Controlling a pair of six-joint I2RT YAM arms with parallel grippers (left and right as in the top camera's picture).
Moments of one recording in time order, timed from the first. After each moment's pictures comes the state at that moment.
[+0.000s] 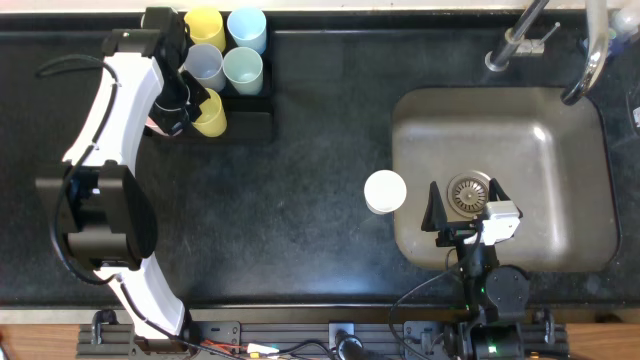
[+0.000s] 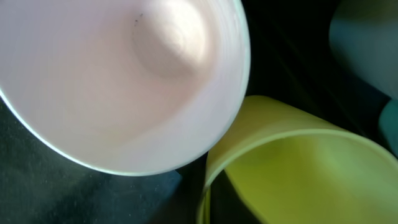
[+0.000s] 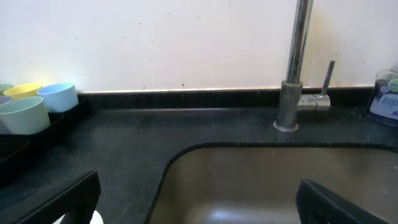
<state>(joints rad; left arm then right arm) -0.02 2.03 1.73 -1.21 -0.06 -0.81 0.08 0.01 0.02 -0.04 -0.02 0.10</state>
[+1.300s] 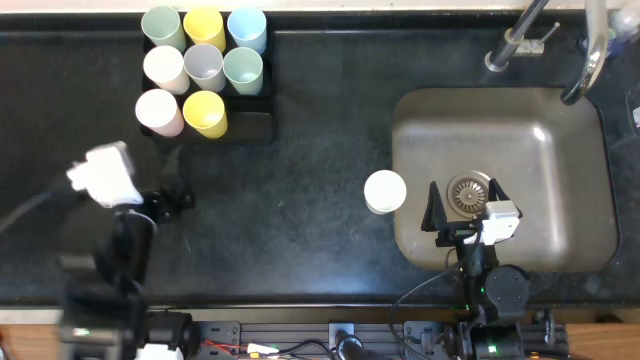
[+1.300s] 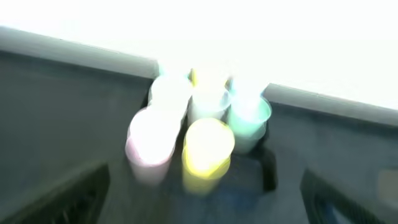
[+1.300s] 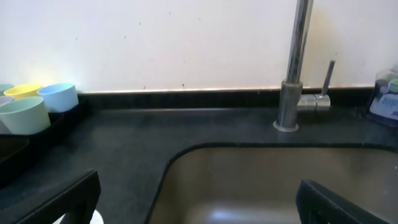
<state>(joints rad) -0.06 0.49 0.56 -0.23 -0.08 -0.19 0.08 0.01 0.02 -0.04 -0.02 0.10</state>
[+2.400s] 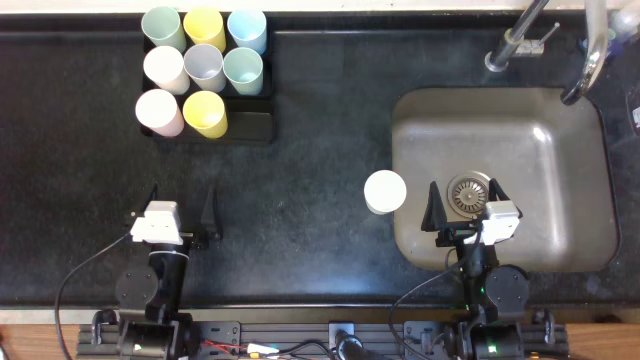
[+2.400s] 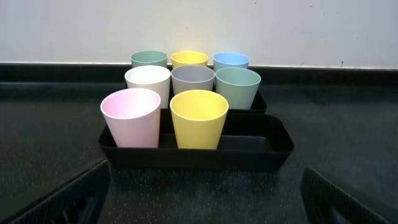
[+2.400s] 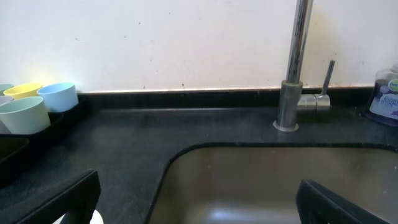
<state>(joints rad) -0.06 0.01 0.01 -0.08 0.01 -0.04 0.08 0.01 0.02 -0.04 -0.02 0.10</state>
